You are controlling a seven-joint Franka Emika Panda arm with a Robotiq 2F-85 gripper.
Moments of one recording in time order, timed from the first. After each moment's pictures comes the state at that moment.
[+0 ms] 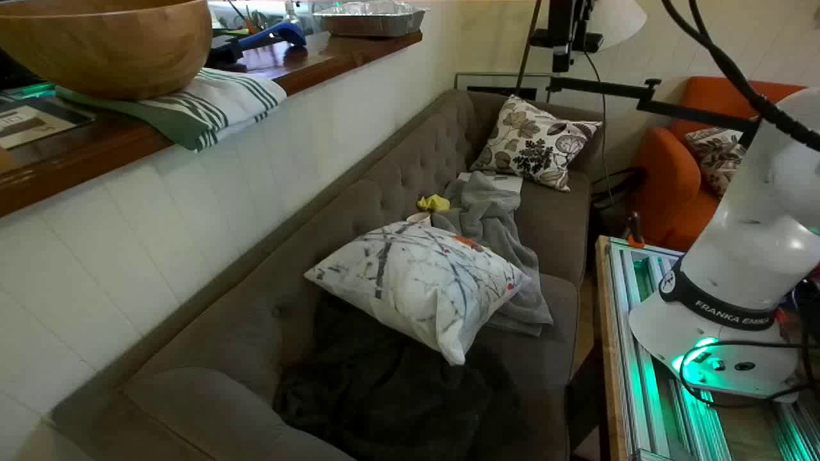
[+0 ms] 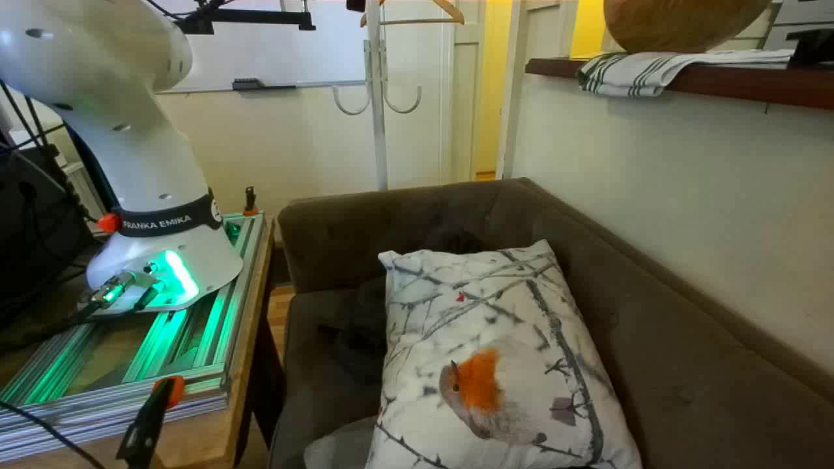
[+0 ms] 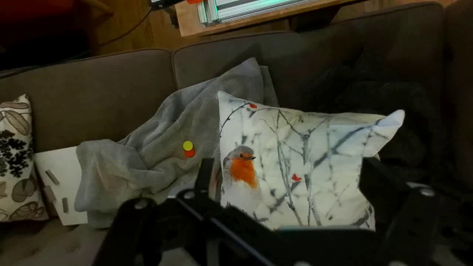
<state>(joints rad) -0.19 -0.66 -0.07 -2.39 -0.22 1.57 0.00</state>
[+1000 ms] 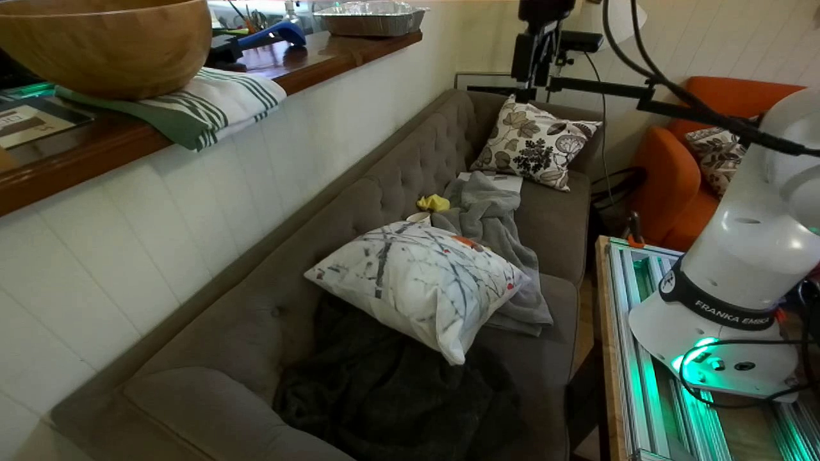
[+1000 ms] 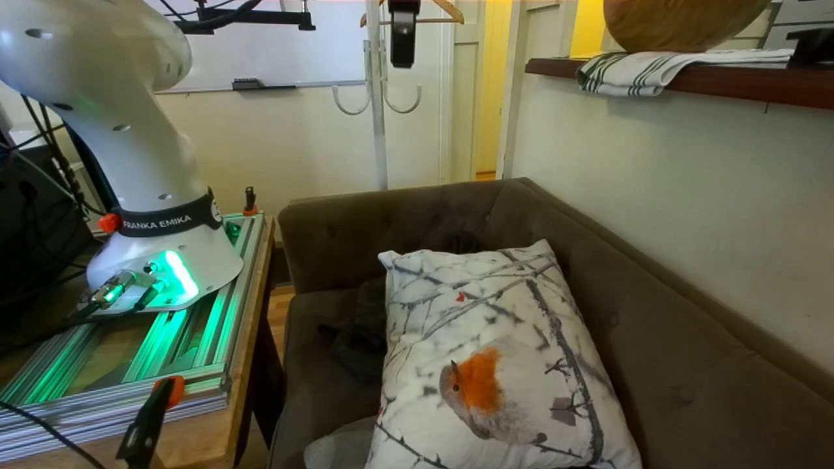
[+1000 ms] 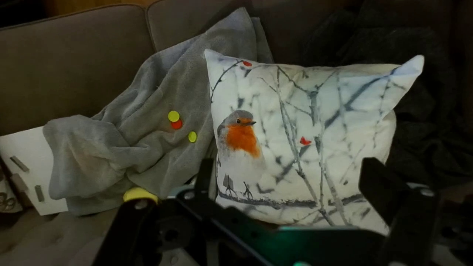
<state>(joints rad) -0.20 -0.55 -0.21 -2.49 -0.22 1.90 -0.04</state>
